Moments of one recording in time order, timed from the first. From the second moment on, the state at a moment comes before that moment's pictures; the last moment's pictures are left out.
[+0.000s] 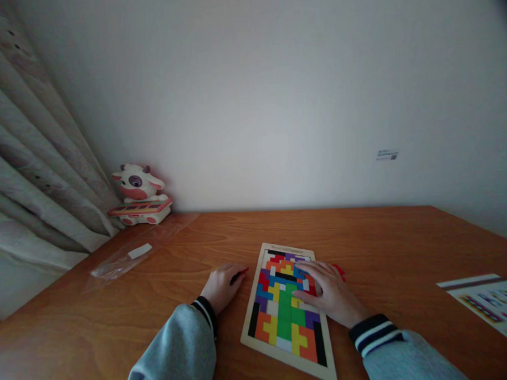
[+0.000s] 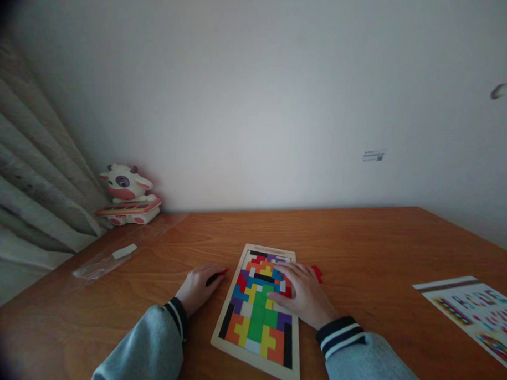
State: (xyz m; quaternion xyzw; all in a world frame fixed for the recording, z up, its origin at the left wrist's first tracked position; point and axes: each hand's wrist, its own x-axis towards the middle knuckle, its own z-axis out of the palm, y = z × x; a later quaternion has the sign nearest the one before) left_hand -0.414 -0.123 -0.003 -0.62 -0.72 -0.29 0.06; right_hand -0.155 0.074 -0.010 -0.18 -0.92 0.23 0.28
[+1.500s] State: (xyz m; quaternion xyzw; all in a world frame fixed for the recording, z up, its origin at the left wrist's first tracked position) left_hand -0.445 -0.146 0.003 -0.42 -0.83 -0.31 0.18; right_hand -0.188 0.043 -0.018 -0.13 -0.90 0.21 0.35
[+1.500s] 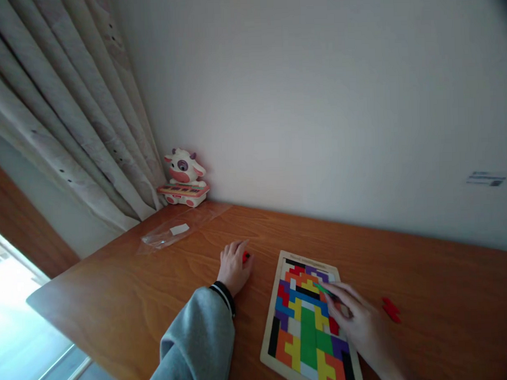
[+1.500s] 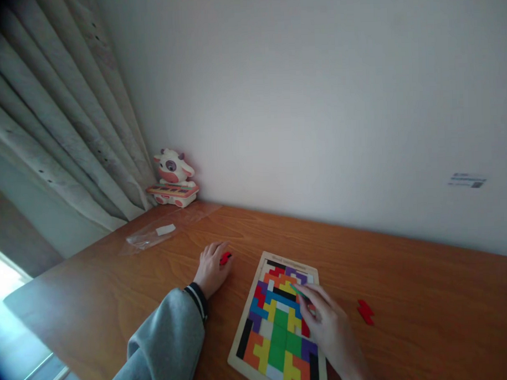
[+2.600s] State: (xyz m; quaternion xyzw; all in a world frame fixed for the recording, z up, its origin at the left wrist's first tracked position) left_hand -0.480 -0.156 -0.010 -0.36 -0.90 -0.21 0.15; right_hand -0.105 0.148 -0.025 -0.32 -0.88 0.23 0.26
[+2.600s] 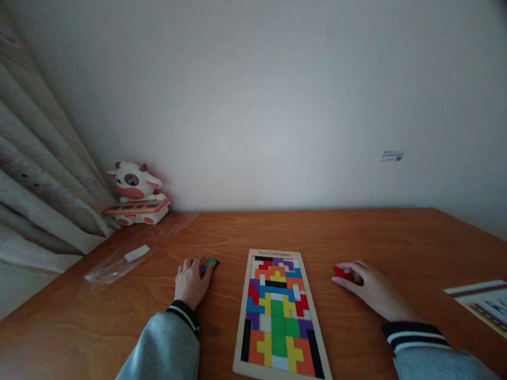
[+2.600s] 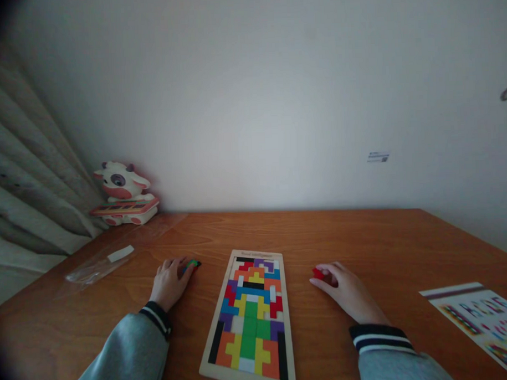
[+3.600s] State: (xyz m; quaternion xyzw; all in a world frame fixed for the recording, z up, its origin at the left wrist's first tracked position) left_hand -0.362 -0.123 0.024 -0.69 -0.68 -0.24 -0.02; right_hand -0.150 0.121 -0.044 -0.32 -0.85 0.23 0.34
